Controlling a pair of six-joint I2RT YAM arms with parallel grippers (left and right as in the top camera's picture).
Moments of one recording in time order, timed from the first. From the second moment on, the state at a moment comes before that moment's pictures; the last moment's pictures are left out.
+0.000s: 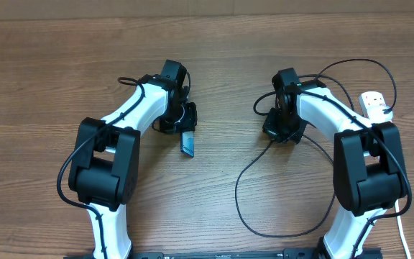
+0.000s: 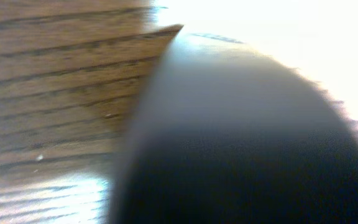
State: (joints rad) left arm -0.30 2.09 1.43 -0.81 0.29 -0.36; right arm 0.22 1.98 1.28 -0.88 -0.11 0.66
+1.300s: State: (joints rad) left arm -0.15 2.07 1.39 -0.61 0.89 -0.26; right arm 0.20 1.89 1.25 -0.91 -0.91 0.00
